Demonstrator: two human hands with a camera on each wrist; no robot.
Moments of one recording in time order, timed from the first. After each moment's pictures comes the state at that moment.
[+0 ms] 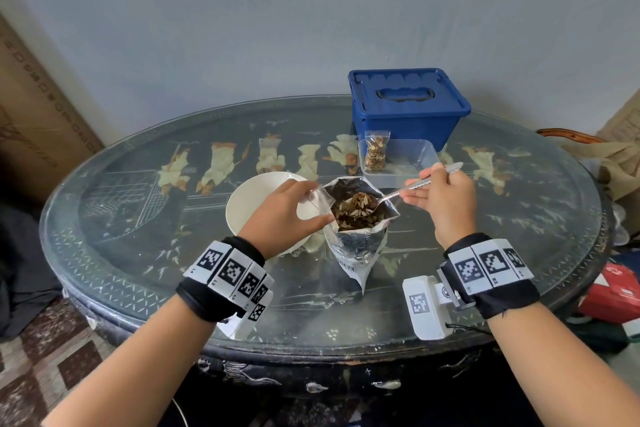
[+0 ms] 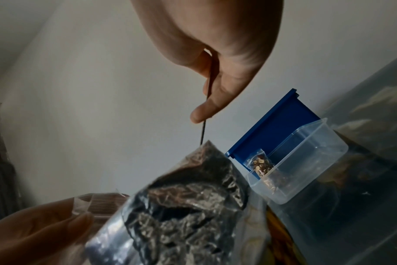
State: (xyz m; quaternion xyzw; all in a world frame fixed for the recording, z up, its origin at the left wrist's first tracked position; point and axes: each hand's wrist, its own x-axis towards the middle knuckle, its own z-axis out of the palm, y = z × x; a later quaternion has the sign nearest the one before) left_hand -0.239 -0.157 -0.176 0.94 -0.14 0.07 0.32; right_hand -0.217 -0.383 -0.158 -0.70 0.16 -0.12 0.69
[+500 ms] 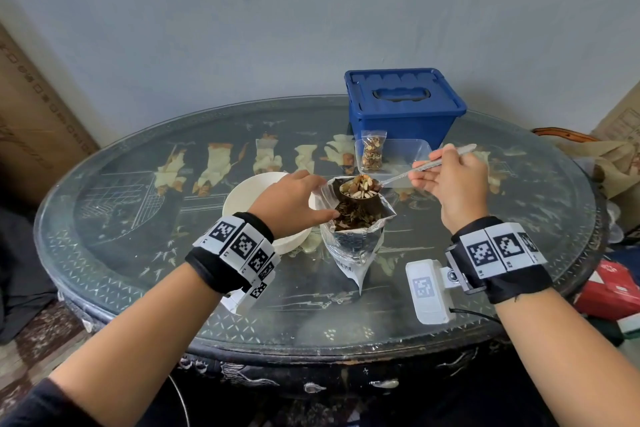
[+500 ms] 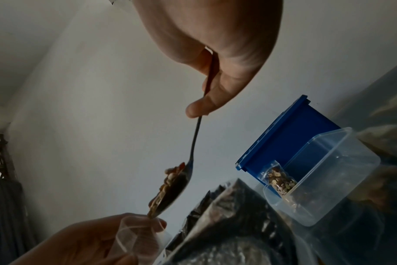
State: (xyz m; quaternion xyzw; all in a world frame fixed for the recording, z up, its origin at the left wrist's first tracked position) left_hand -0.219 -0.168 -0.157 0.97 -0.17 -0.01 0.19; right_hand -0.213 -0.390 -0.134 -0.66 0.17 -0.14 0.72
